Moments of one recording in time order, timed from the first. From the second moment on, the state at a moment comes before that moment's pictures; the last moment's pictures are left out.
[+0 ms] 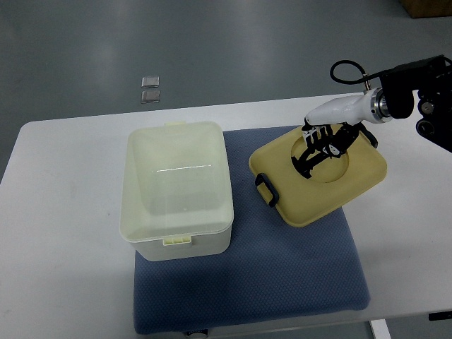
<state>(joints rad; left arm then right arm) 0.00 0.00 -0.02 -0.27 0.02 -0.08 0.06 1.06 -0.62 0.42 1.24 -1.72 0.61 0.10</state>
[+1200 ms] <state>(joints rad) 0.00 0.00 -0.02 -0.27 0.02 -0.08 0.06 0.99 -0.48 0.43 1.27 -1.72 0.61 0.10</state>
